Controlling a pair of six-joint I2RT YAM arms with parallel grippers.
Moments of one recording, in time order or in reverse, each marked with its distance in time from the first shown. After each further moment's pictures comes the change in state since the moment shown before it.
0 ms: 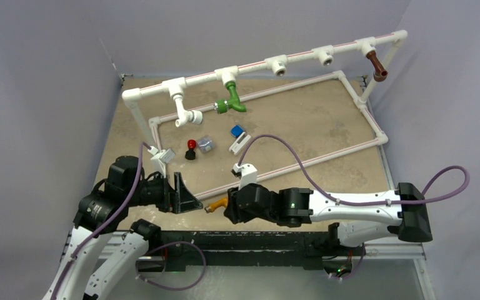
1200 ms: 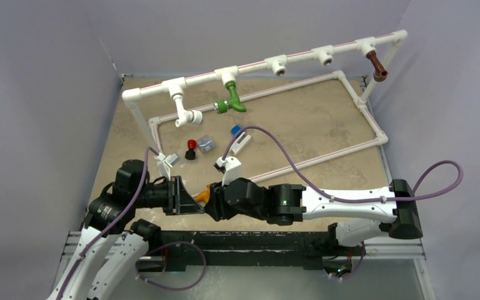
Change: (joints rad) left arm 0.000 -0.062 -0.174 0.152 0.169 -0.188; right arm 0.032 0.096 0.219 0.061 0.002 -0.074
